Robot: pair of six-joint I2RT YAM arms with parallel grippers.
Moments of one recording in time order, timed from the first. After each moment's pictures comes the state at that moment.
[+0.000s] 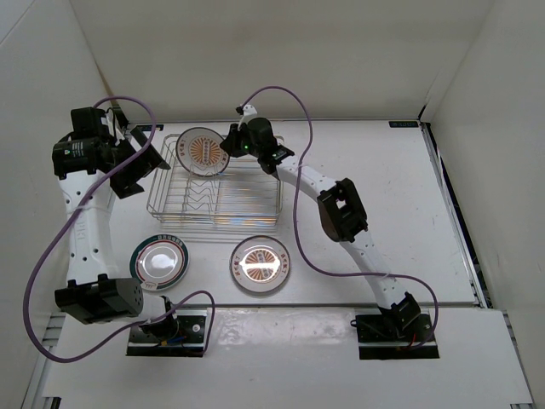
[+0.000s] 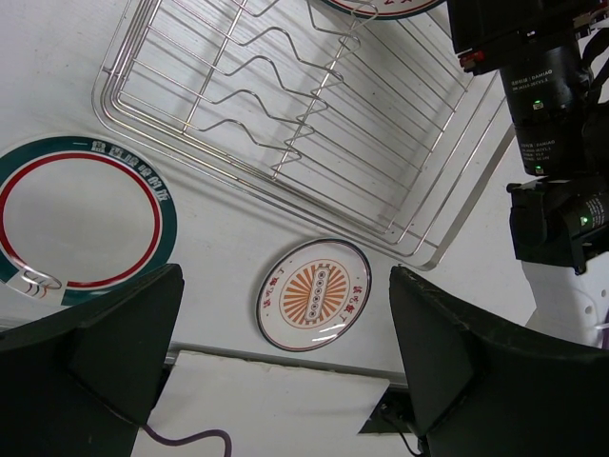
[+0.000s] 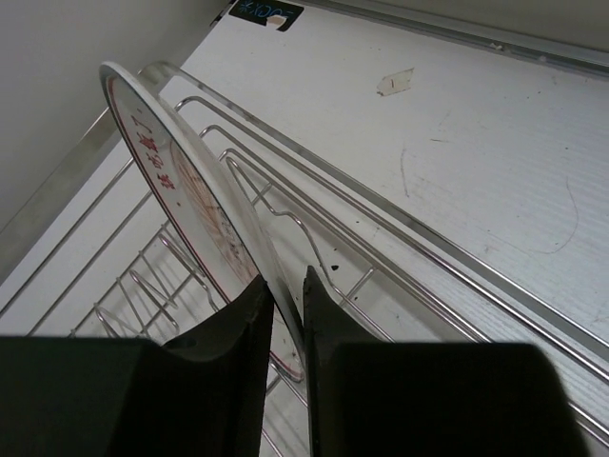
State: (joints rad) left arm 0.19 1.39 1.75 -1.31 0.23 -0.47; right arm 0.70 2.62 2.32 0.09 -0.20 0.39
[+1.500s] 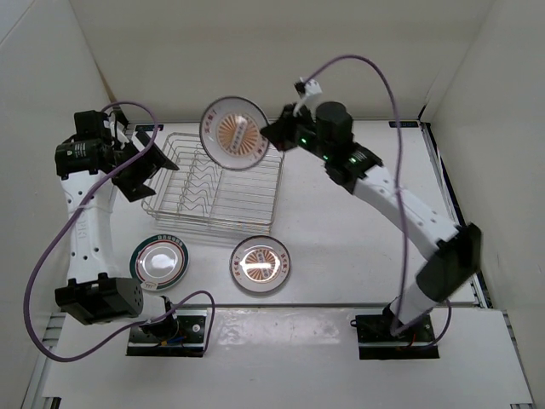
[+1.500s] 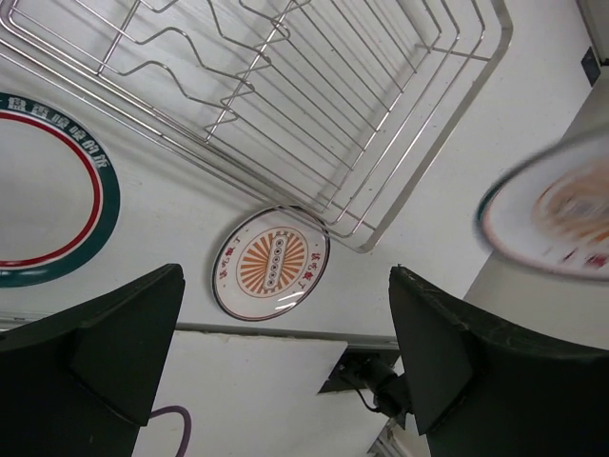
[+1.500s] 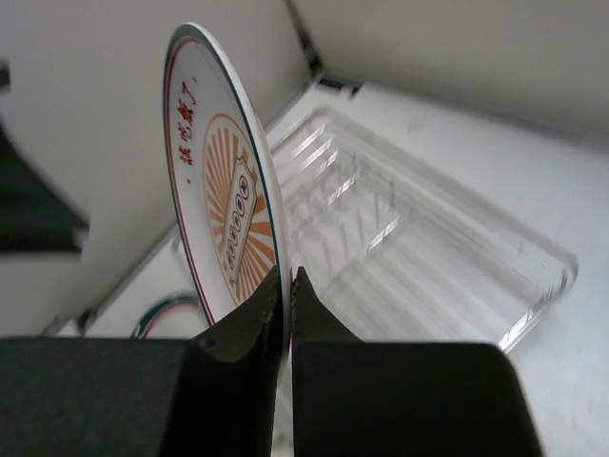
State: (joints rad) left arm 0.19 1.39 1.70 -1.31 0.36 -0.54; right arm 0.69 1.66 1.65 -0.06 -0.14 0.36
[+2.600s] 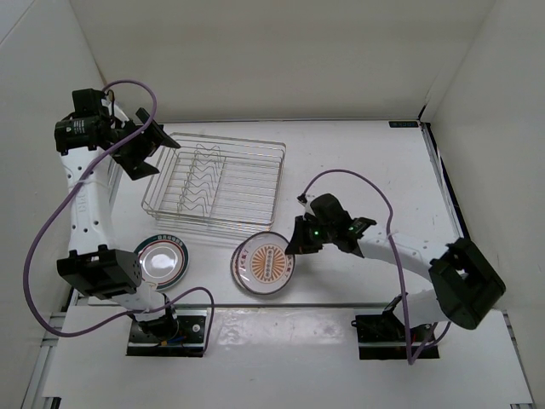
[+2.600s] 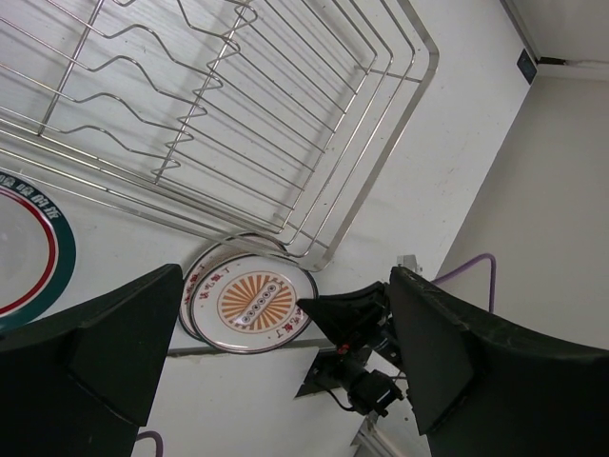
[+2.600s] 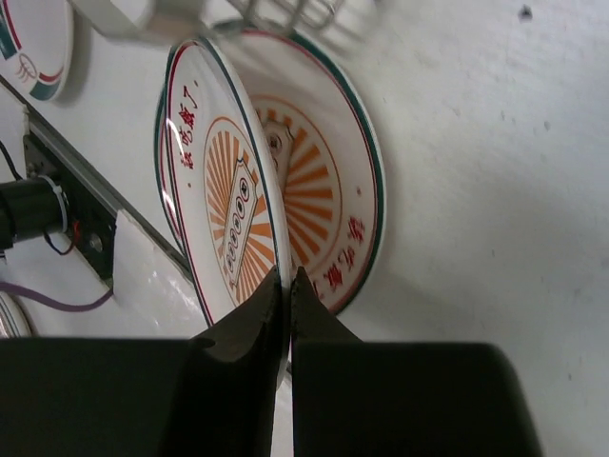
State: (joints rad) left arm 0.19 1.58 1.93 -1.31 0.45 -0.55; right arm 0.77 1.34 0.68 -0.13 -0.34 0.62
